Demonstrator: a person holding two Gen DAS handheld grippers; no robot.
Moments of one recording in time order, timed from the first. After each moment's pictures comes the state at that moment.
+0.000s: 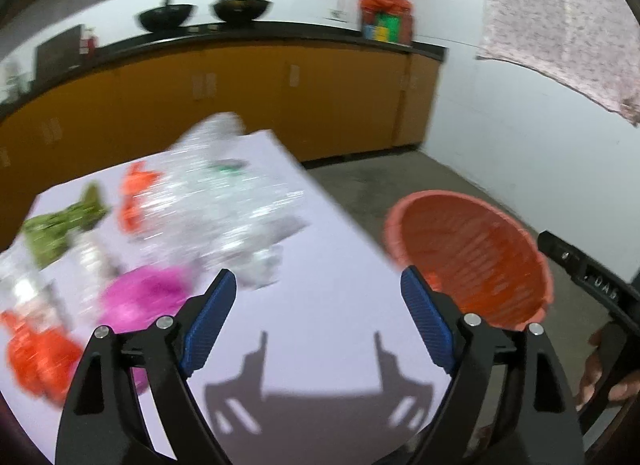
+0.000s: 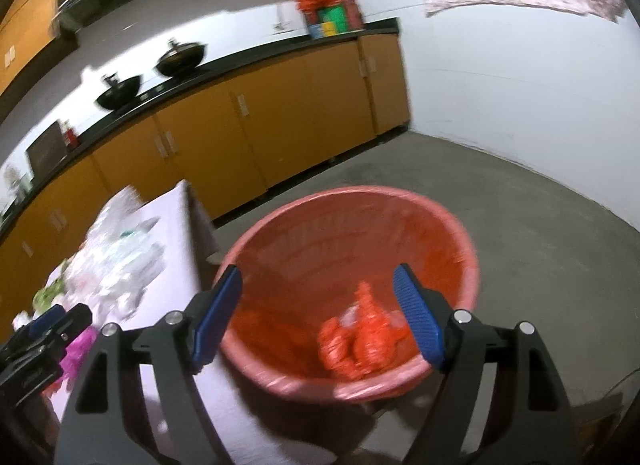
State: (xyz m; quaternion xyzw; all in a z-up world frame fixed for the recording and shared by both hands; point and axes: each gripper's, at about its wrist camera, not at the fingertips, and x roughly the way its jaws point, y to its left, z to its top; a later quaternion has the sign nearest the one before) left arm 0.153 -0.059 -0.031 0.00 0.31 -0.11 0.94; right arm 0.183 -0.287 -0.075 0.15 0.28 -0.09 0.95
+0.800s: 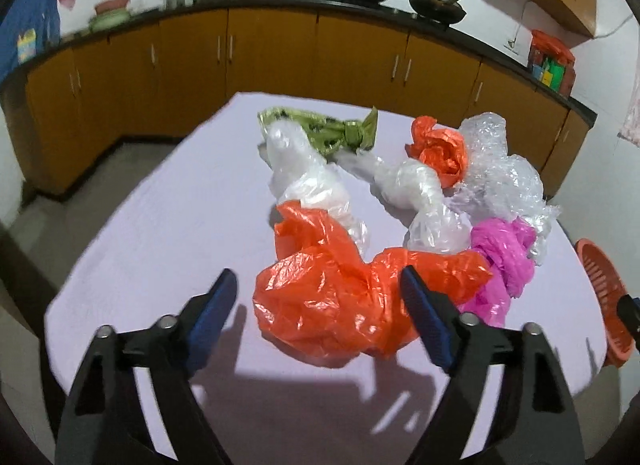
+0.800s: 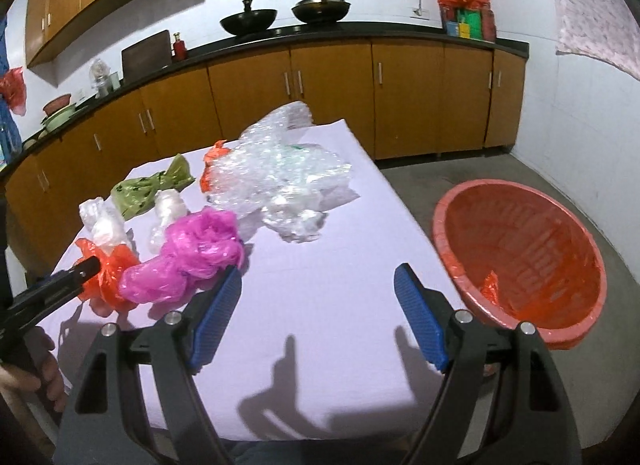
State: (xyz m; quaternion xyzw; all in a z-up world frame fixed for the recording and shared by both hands) left arm 0.121 0.161 -0.081 -0.12 0.34 0.11 0.92; right arm 0.174 -0.087 -0.073 0.03 0.31 0.07 0.95
